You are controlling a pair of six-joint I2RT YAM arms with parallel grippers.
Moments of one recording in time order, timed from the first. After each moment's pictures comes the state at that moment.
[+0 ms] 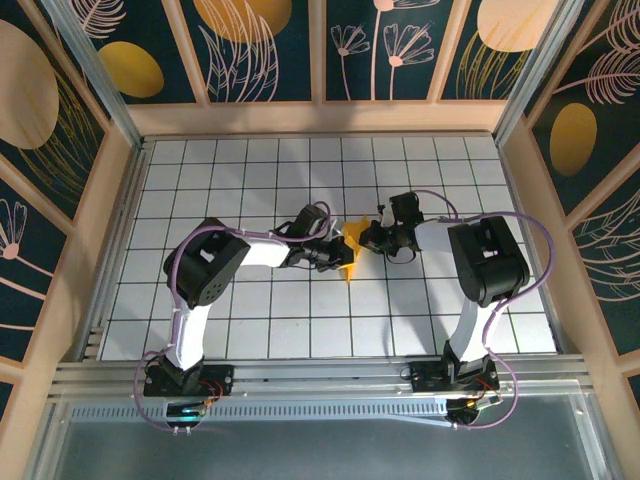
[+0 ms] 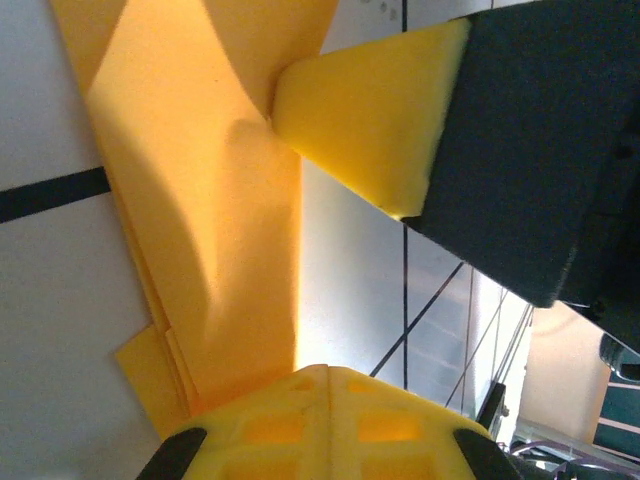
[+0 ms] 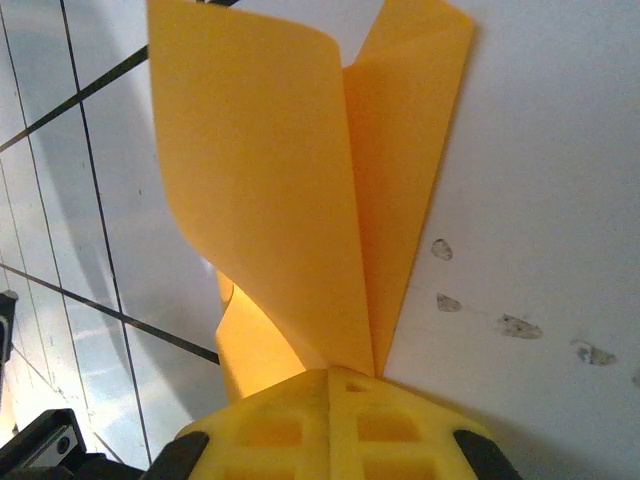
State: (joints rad) left arm -0.72 2.06 1.09 0.20 0.64 -0.94; right arm 0.32 1.84 0.88 -0.03 -0.54 0.62
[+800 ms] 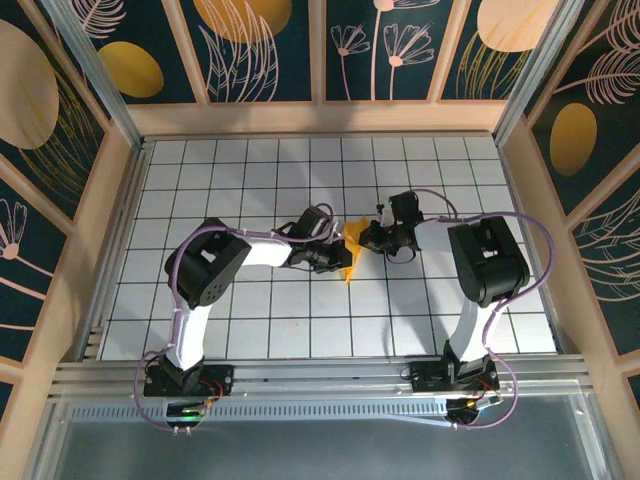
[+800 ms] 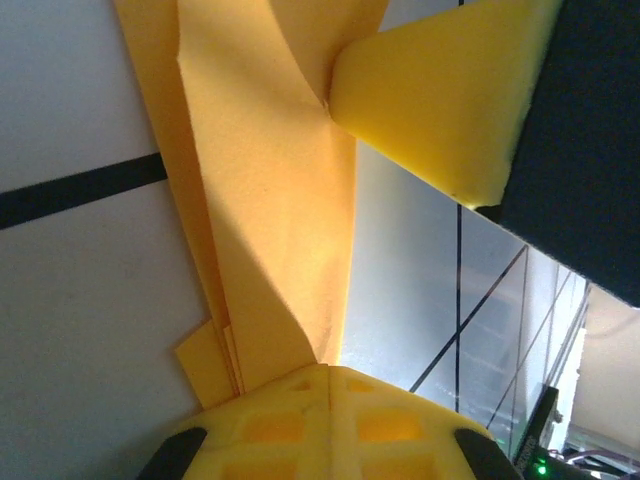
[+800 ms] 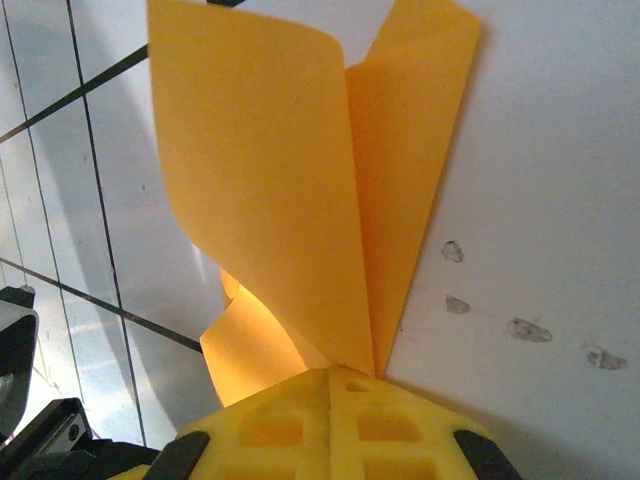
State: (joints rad) left arm -0.73 2.07 1.11 0.10 0.57 -0.86; right arm 0.32 1.83 0.88 -0.04 -0.55 0.59
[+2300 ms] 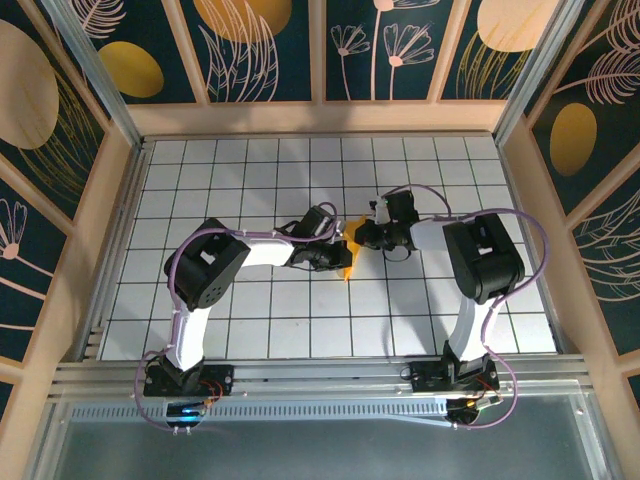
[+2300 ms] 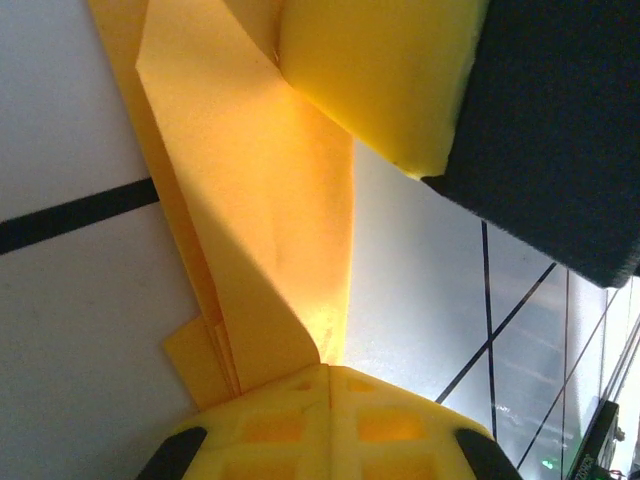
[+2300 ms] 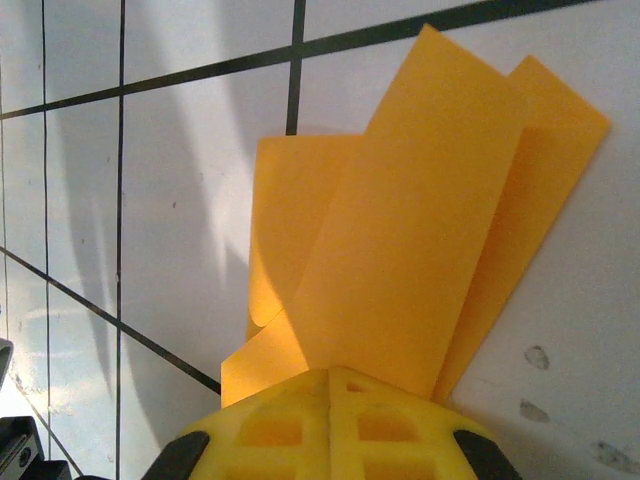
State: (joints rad) left arm -0.75 2.06 1.14 0.02 0.49 -0.79; right arm 0.34 1.87 0.91 0.03 -0.52 0.48
